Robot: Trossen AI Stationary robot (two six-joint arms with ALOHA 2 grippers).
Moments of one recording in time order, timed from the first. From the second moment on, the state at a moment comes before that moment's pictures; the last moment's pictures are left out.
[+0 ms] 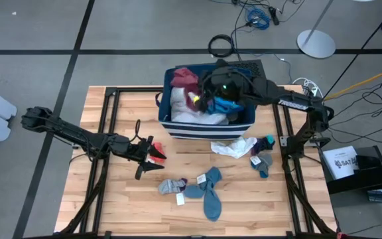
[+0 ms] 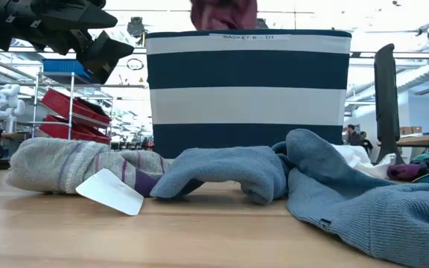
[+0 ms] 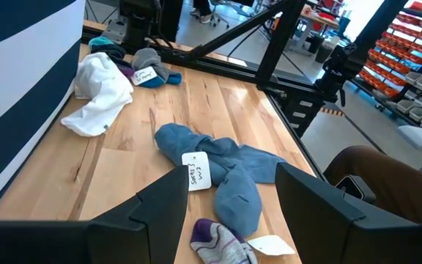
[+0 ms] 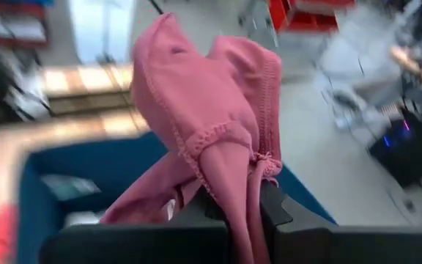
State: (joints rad) left arm -0.25 0.95 0.32 0.43 0.02 -0.31; right arm -0.15 1.67 1.93 -0.71 0.46 -0.08
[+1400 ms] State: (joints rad) left arm -0.25 0.95 0.32 0.43 0.02 -0.28; right arm -0.49 1.95 1.92 -1.27 0.23 0.06
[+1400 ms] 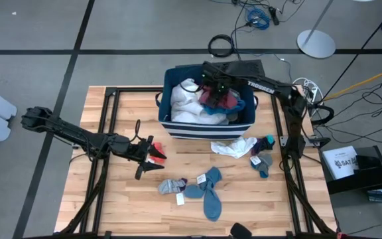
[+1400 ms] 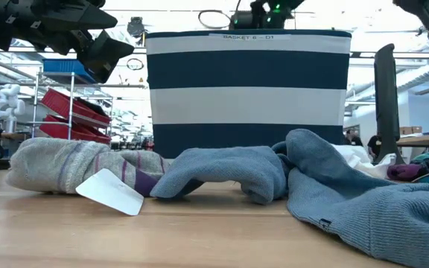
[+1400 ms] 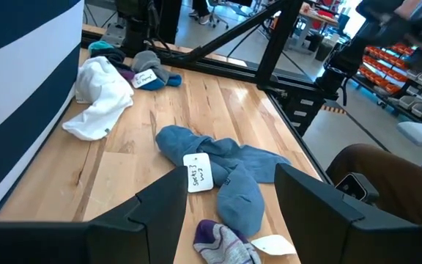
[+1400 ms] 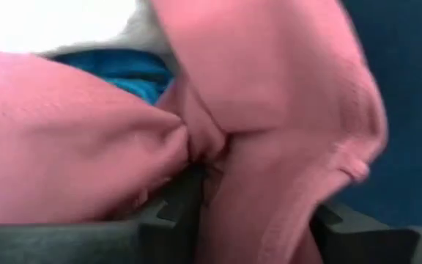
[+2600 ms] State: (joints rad) left arm -0.25 0.95 0.32 0.41 0.02 -0.28; right arm -0.43 2.09 2.36 -1.50 0.12 -0.08
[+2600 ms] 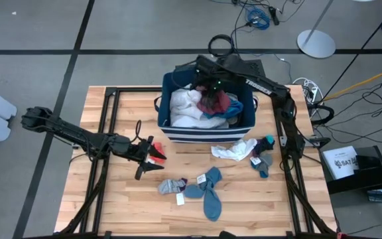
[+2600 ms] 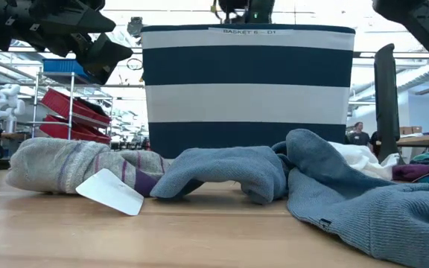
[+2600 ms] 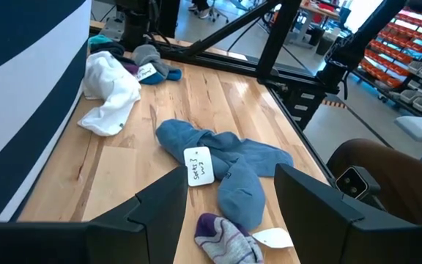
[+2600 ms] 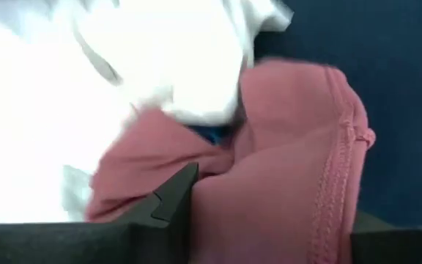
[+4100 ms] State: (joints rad) left arm -0.25 0.95 0.32 0.34 0.08 -0.31; right arm -0.17 1.79 2.31 -1.41 0.05 0.14
